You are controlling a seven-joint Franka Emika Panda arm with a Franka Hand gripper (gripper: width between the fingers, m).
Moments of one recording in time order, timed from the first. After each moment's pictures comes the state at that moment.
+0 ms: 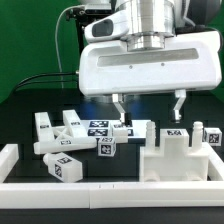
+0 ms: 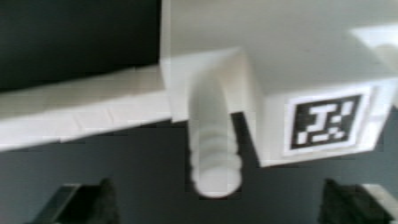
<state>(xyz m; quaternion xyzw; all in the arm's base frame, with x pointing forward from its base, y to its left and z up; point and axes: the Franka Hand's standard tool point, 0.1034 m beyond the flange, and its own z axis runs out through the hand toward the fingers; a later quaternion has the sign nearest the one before) 0.611 0.039 0.119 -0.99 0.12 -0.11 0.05</state>
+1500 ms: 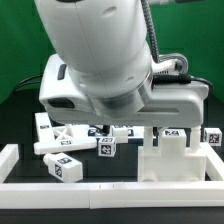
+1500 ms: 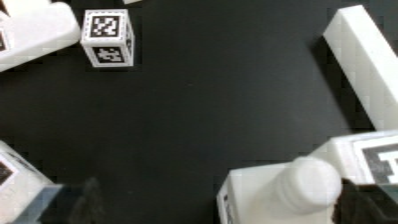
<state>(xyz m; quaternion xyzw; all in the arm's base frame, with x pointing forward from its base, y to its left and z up) 0.603 -0.001 0.096 -0.92 0.11 0.36 0.07</state>
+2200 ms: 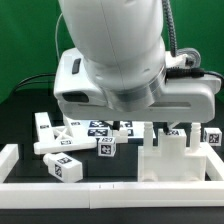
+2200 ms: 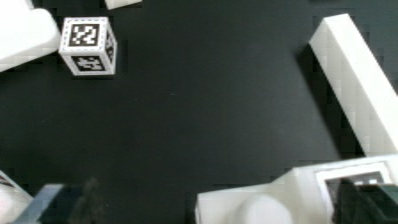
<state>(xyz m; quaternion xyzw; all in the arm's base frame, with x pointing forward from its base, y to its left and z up) 0.597 0.014 0.099 -0.93 0.11 0.35 0.07</state>
